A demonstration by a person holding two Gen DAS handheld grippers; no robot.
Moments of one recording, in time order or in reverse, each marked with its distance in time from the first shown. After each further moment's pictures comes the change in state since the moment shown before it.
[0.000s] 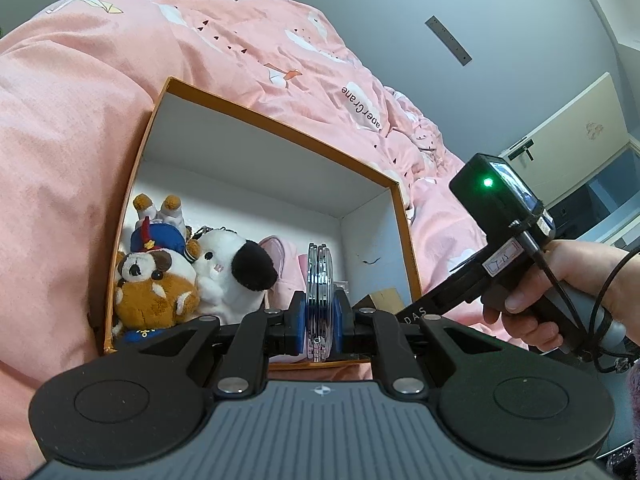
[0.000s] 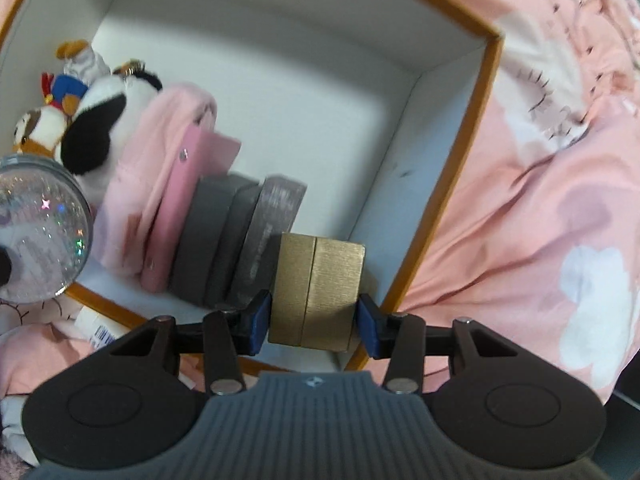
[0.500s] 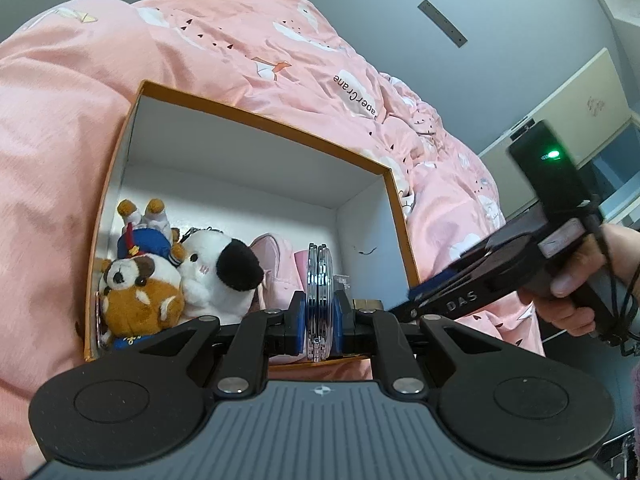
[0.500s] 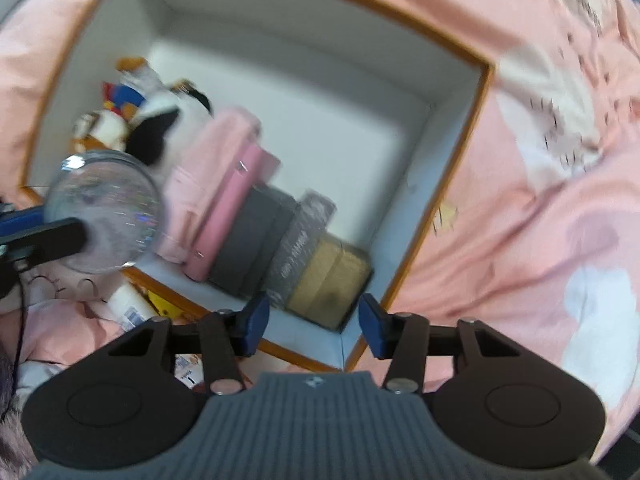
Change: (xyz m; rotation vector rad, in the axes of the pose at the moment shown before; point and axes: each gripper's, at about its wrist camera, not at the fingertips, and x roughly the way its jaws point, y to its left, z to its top) left arm 0.011 -0.020 0.003 0.064 0.032 0.031; right arm -0.030 -0.003 -0.036 -0.097 -0.155 0.125
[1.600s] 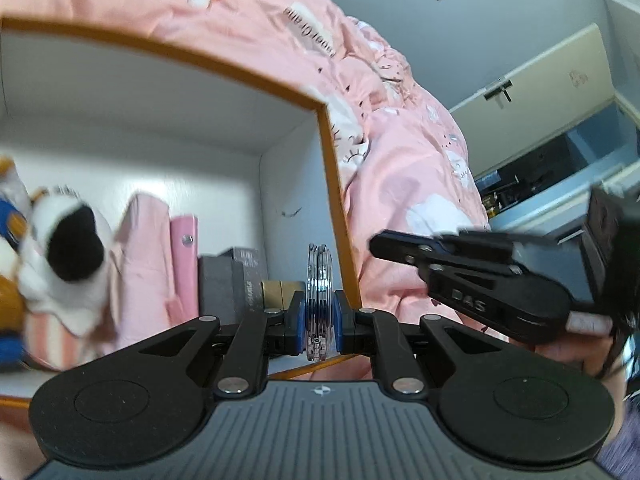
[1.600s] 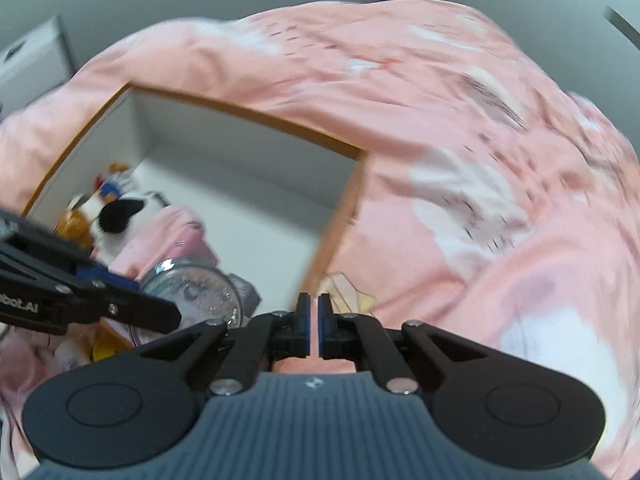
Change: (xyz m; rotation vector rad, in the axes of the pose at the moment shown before) left arm 0.092 -0.045 0.000 -0.046 0.168 -0.130; right arm -0.012 -0.074 -0.083 0.069 -0.573 -0.066
